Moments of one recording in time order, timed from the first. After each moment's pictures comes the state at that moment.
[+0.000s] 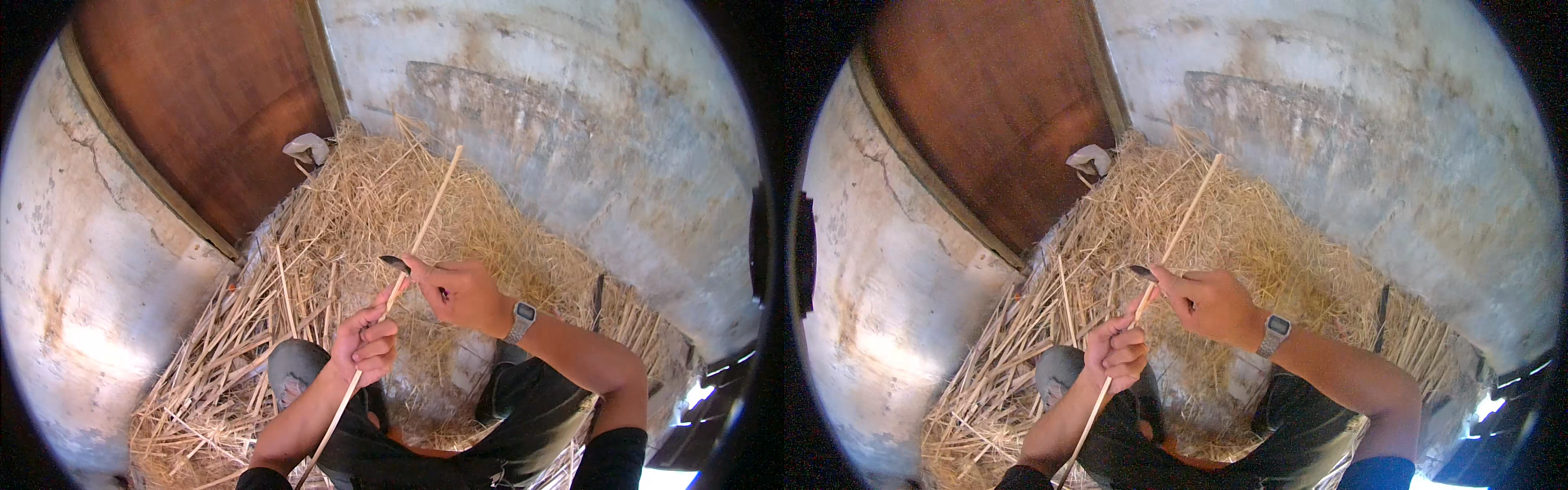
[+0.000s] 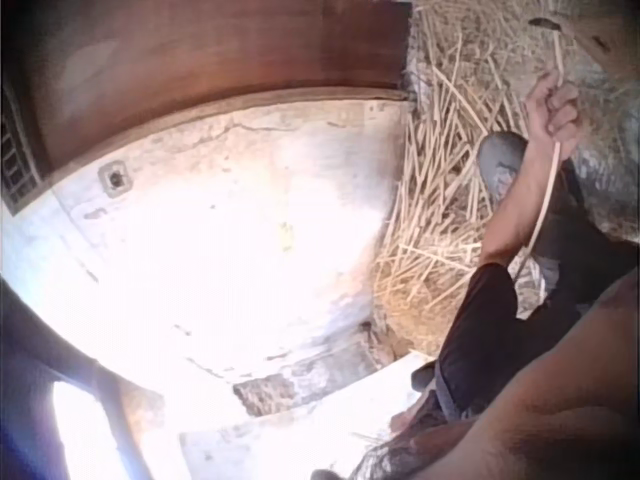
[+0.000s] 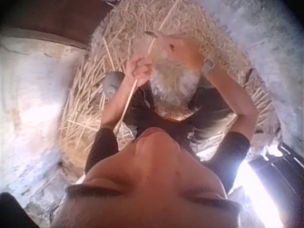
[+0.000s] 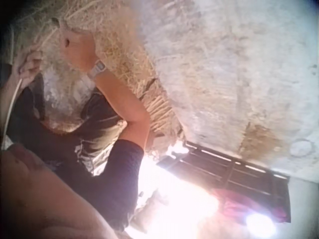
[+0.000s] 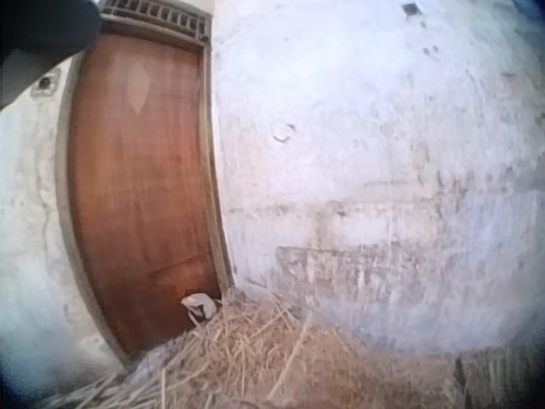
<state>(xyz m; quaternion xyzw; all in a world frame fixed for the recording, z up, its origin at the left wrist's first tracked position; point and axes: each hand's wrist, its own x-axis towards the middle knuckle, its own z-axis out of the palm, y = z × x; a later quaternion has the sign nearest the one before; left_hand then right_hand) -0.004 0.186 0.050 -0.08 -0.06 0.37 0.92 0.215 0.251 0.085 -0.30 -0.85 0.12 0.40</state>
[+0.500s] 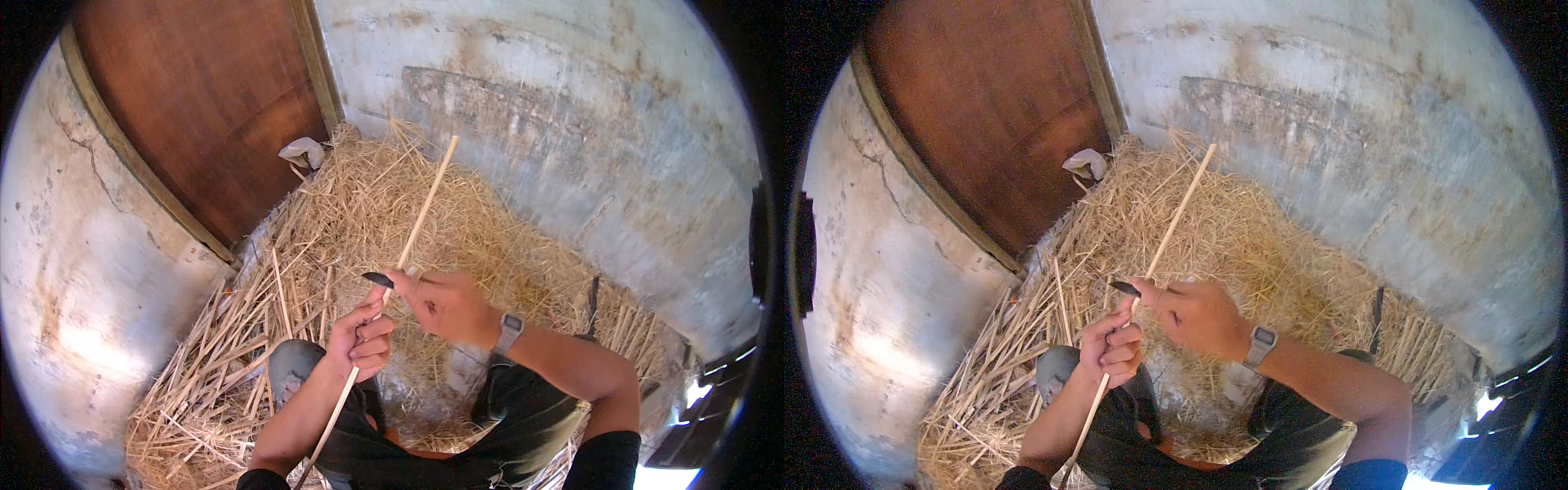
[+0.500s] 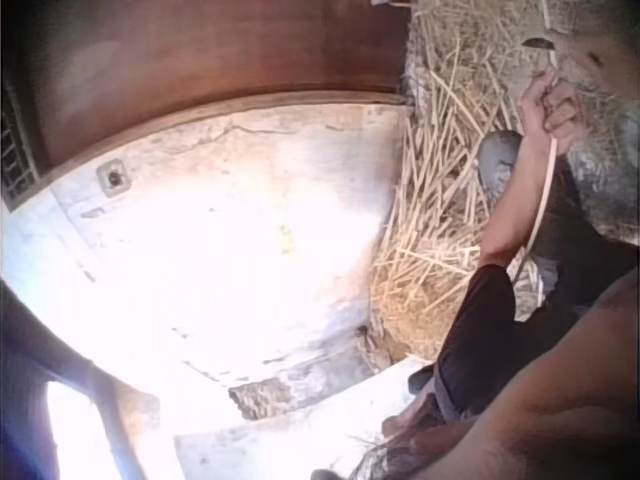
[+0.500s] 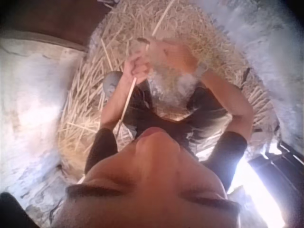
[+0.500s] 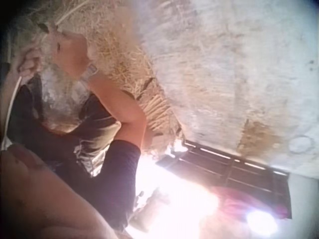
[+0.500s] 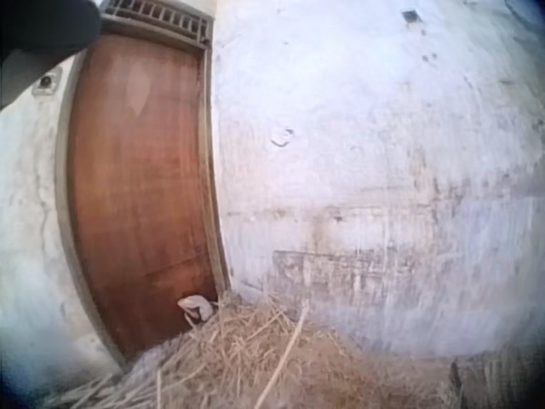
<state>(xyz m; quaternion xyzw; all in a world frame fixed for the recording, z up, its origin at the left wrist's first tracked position) -0.006 0.191 0.050 -0.02 0.01 0.39 0.92 0.210 0.244 0.081 -0.33 -0.85 0.06 0.40</state>
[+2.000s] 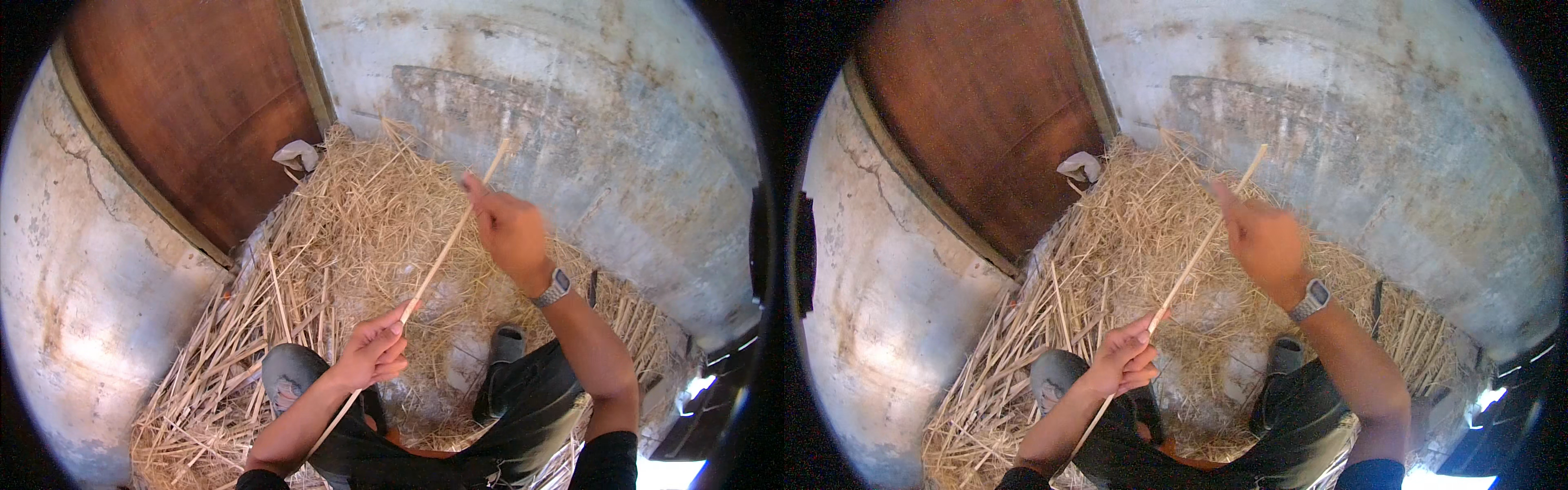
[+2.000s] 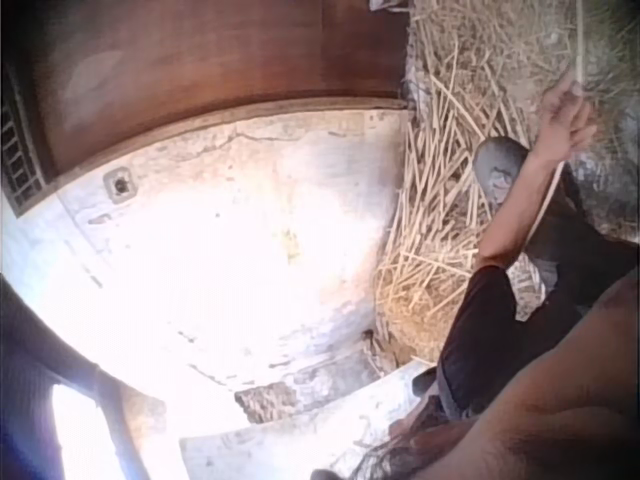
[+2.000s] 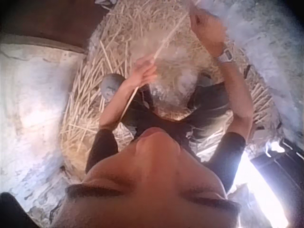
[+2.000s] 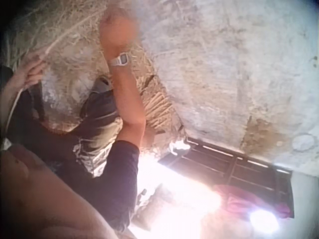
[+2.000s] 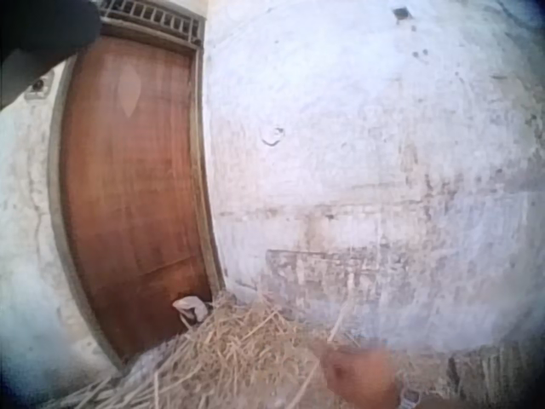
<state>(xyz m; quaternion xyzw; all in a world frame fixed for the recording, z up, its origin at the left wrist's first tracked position) 0.018 0.170 0.071 0.35 0.26 0.36 0.82 0.280 0.293 0.120 -0.48 -0.75 -0.09 0.44</state>
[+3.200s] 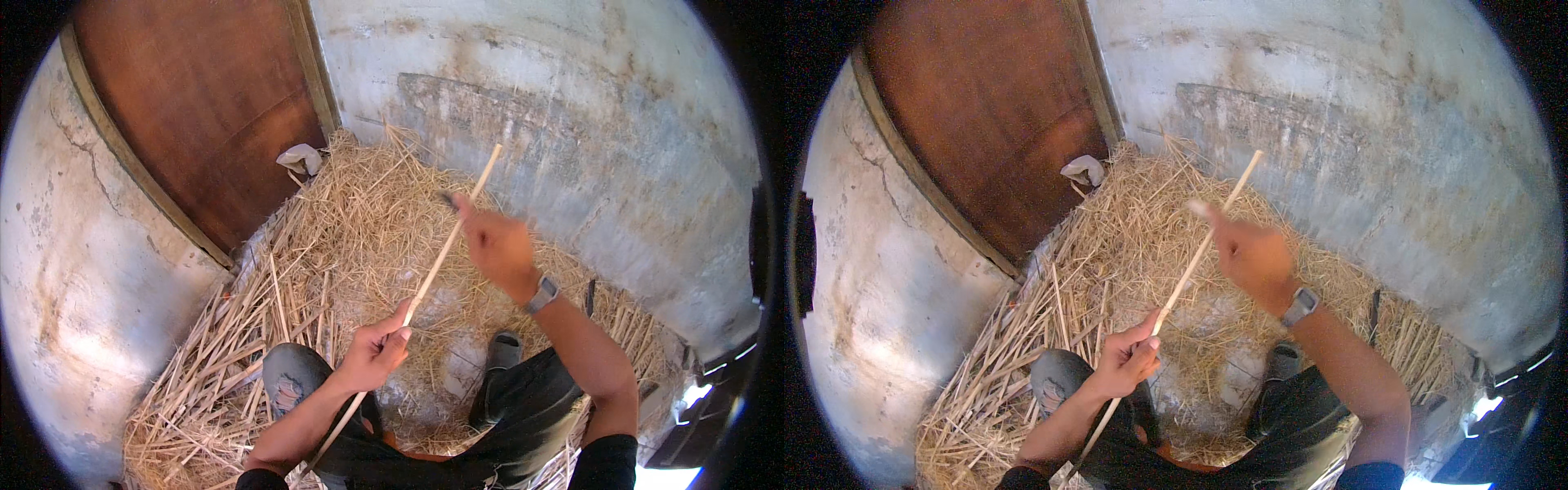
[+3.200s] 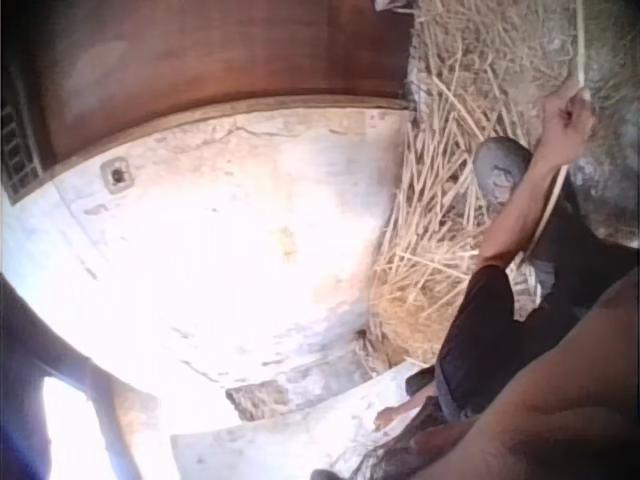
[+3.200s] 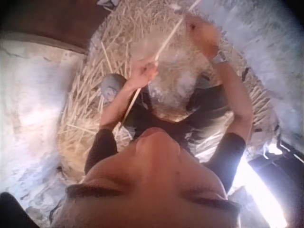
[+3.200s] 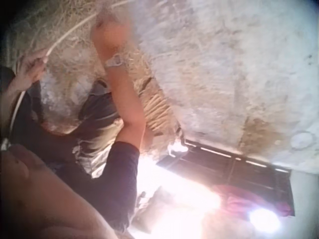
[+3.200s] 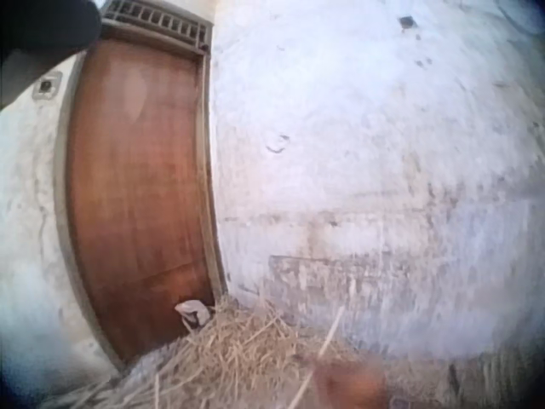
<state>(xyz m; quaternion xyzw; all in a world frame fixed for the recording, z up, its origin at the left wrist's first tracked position) 0.025 0.168 0.039 0.54 0.28 0.44 0.66 0.272 0.296 0.108 -0.44 -0.75 -0.07 0.49</state>
